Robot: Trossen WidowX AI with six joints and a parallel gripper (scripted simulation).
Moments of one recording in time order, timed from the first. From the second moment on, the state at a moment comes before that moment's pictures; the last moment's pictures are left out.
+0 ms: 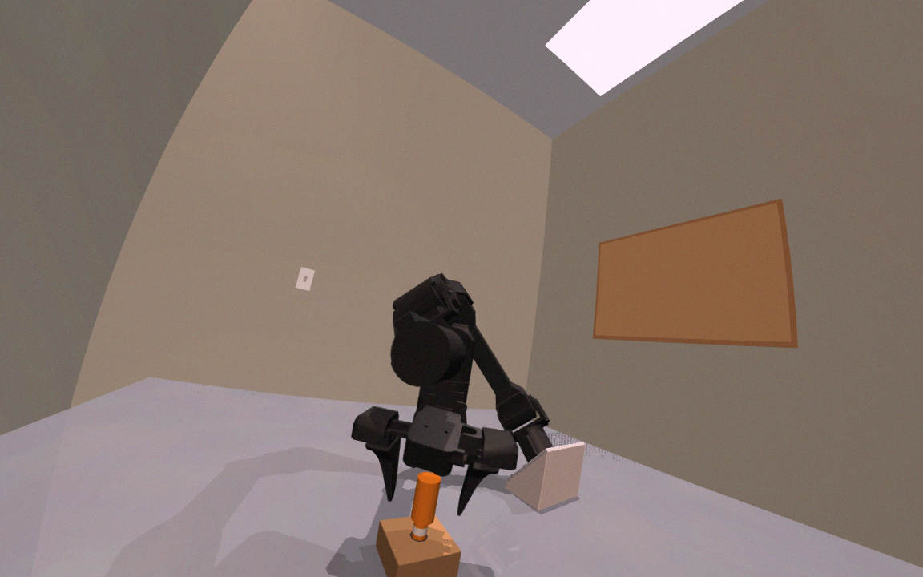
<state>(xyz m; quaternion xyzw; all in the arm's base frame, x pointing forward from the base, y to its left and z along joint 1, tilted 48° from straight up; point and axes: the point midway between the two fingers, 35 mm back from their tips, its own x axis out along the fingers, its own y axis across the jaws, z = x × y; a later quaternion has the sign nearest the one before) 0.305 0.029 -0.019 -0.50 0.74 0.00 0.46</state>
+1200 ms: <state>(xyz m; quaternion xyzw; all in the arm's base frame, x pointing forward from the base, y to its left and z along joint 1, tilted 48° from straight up) 0.310 0.078 0.026 -0.22 0.65 -0.35 0.64</state>
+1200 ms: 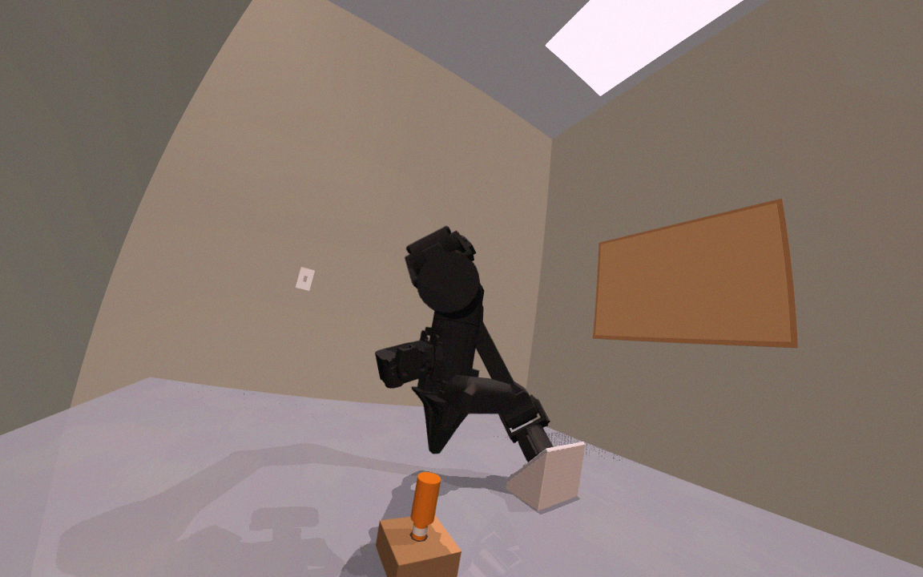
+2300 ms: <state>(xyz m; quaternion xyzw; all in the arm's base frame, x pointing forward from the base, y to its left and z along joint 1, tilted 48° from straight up) 0.307 0.052 0.001 -0.21 0.64 -0.35 0.64</state>
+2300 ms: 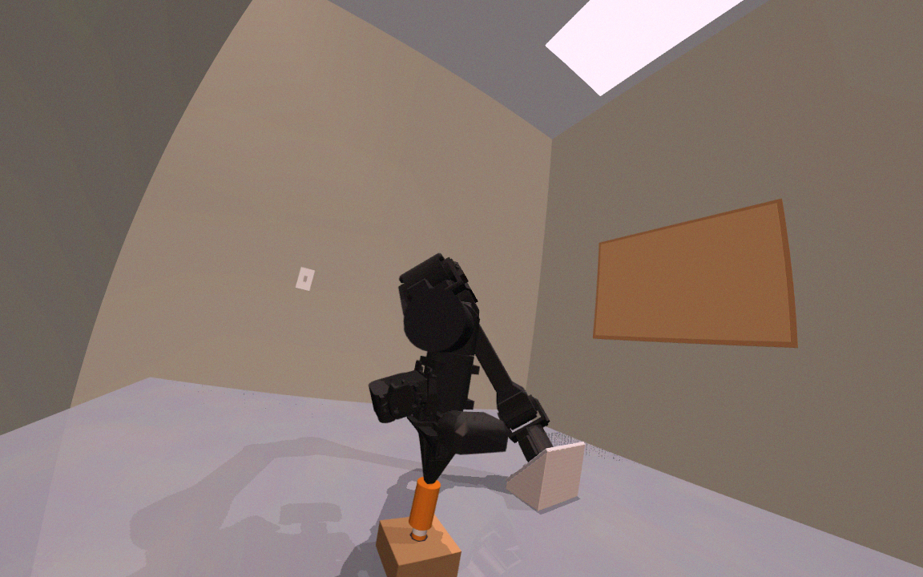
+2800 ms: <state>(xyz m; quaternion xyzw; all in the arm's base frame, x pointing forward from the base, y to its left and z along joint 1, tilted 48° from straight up) 0.314 0.118 0.058 -0.24 0.64 -0.32 0.66</state>
